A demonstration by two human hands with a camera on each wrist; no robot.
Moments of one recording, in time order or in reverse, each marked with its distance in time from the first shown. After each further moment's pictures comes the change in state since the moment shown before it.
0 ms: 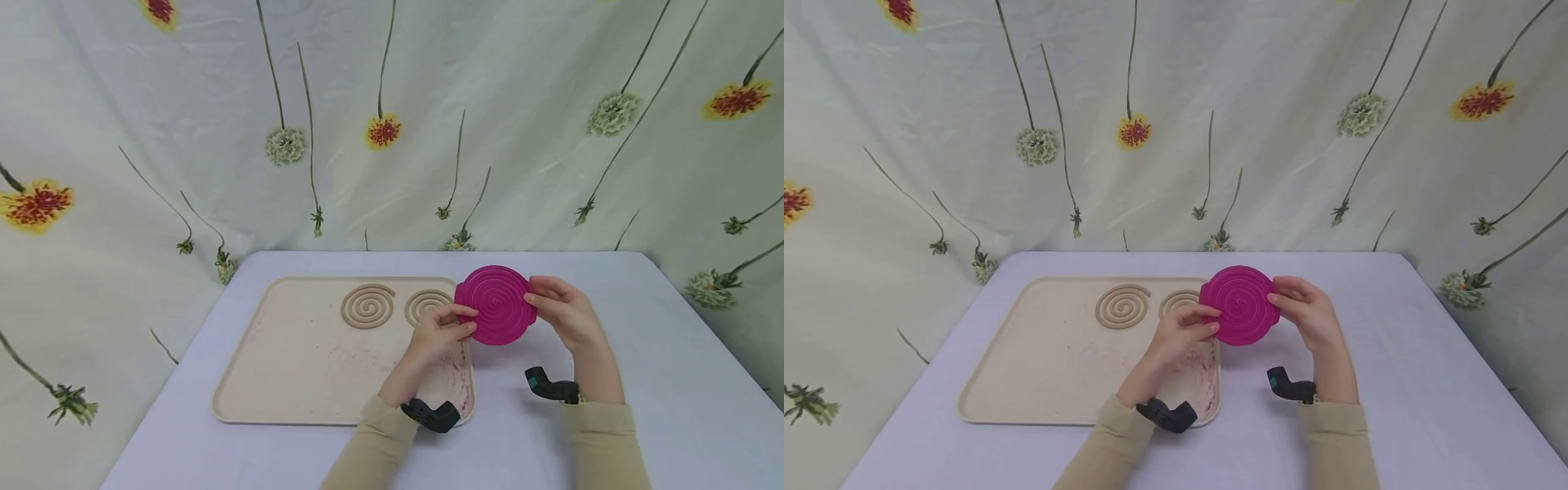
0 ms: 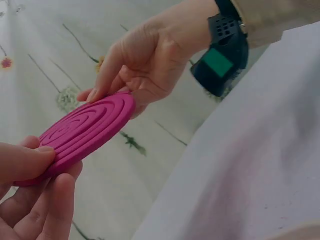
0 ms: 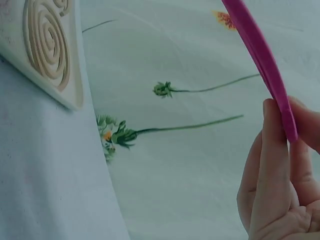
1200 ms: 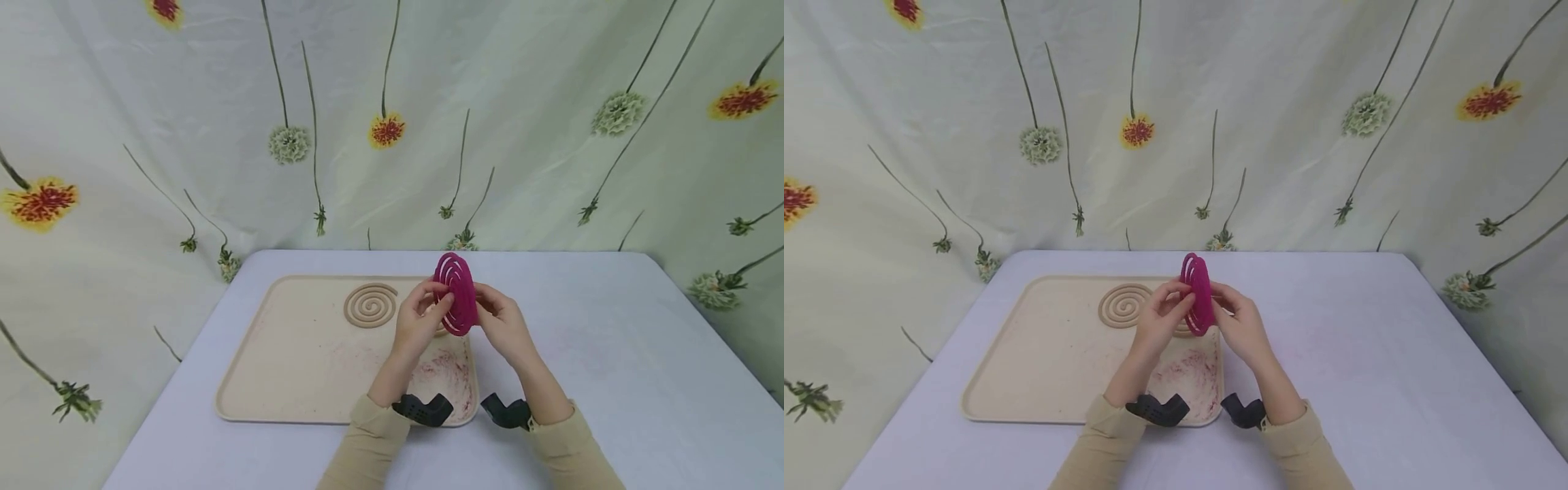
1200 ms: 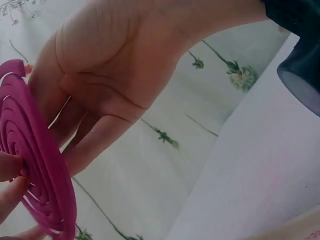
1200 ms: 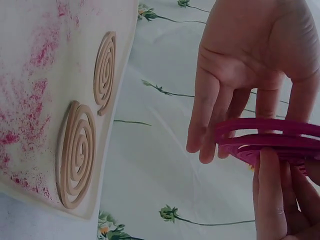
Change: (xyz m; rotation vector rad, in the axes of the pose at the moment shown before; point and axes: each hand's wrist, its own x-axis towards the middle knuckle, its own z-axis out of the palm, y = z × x) left_hand -0.006 0.022 -0.019 0.002 0.258 0.076; right_hand -0.011 0.010 0.104 -0.443 -0.074 -0.174
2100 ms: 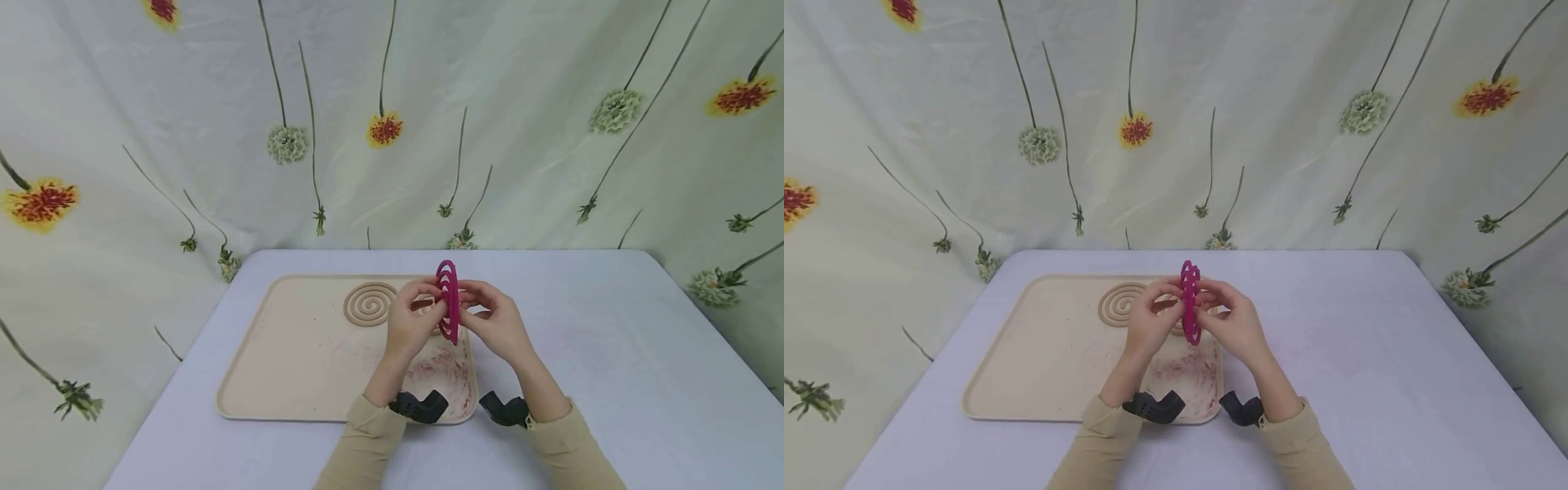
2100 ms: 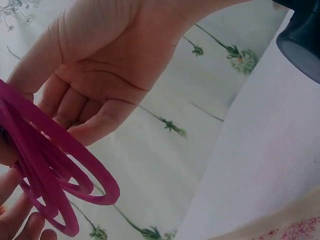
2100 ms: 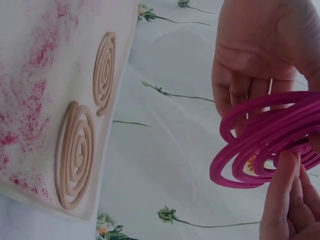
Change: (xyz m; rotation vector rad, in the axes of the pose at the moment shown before) left_hand -0.017 0.041 0.004 0.201 0.073 0.253; right_hand -0.002 0.000 0.001 -0.065 -0.003 -0.029
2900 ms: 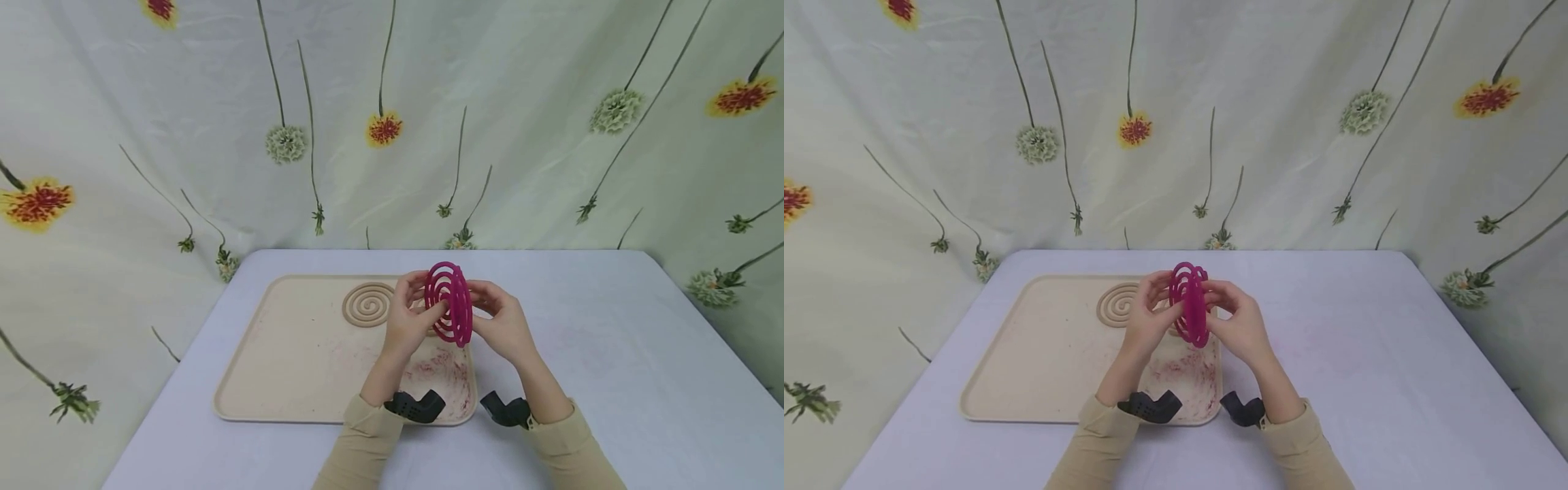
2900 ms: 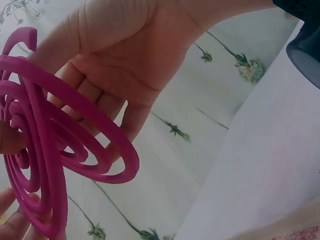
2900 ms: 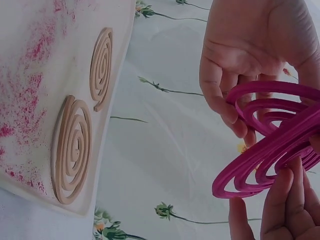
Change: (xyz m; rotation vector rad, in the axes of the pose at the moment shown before) left_hand 0.006 -0.025 -0.003 -0.136 -0.049 -0.159; right_hand -0.001 -0.004 -0.003 -0.035 0.063 -0.017
